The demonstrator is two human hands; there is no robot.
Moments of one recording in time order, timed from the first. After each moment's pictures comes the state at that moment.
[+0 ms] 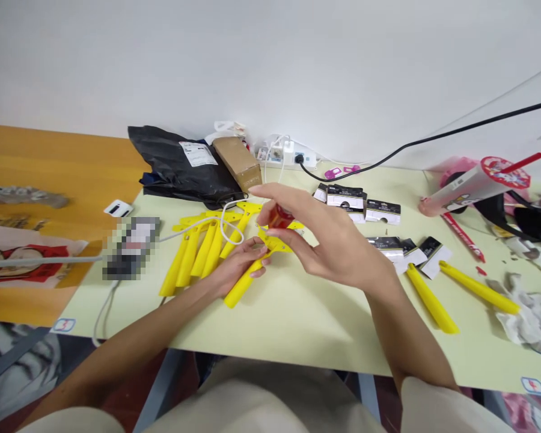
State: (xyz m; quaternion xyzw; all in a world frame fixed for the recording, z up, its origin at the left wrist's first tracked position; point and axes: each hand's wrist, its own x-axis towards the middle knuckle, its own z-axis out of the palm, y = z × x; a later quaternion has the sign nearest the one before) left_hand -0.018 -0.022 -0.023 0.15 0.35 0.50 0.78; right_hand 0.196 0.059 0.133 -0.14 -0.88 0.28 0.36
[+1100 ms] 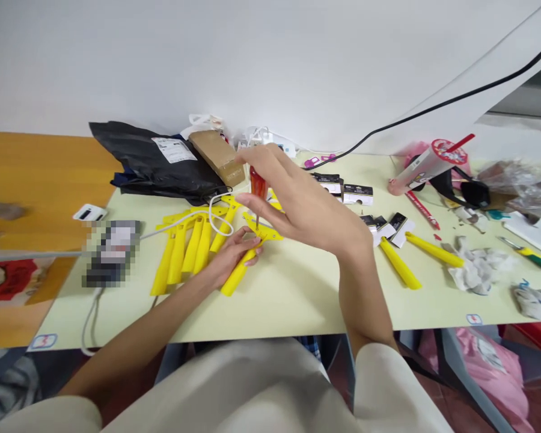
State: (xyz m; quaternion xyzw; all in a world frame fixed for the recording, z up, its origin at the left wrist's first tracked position) left_hand -0.015 -0.023 -0.031 0.21 0.36 0.49 0.76; right_hand 0.186 0.057 0.166 -0.22 -0.91 0.17 0.29
